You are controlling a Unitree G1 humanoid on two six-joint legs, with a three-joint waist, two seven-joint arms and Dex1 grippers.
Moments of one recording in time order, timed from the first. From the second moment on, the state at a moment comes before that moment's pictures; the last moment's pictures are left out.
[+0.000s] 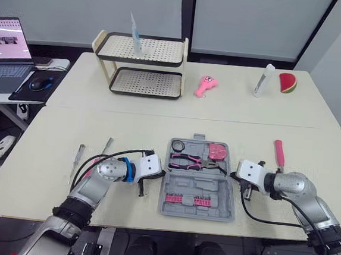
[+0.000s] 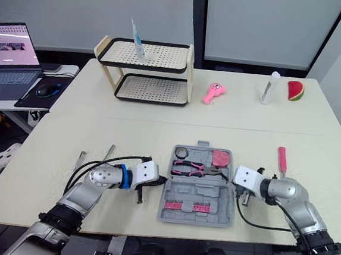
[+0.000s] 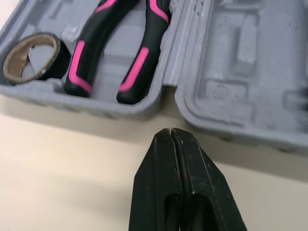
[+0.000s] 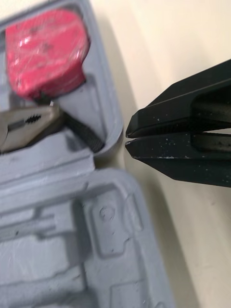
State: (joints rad) left arm -0.35 0.55 -0.29 0.30 0.09 -0.06 -0.98; right arm -0.24 -0.71 0.19 0.07 -0.17 0.11 0.91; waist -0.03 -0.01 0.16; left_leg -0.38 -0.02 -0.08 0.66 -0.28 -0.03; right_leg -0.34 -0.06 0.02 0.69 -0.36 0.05
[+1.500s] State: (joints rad) left arm 0.30 0.67 0.69 0.25 -0.48 0.31 -0.78; right arm 0.37 -0.78 -0.48 -0.37 0.35 0.35 0.91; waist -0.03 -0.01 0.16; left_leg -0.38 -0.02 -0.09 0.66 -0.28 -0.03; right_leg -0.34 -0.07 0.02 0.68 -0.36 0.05
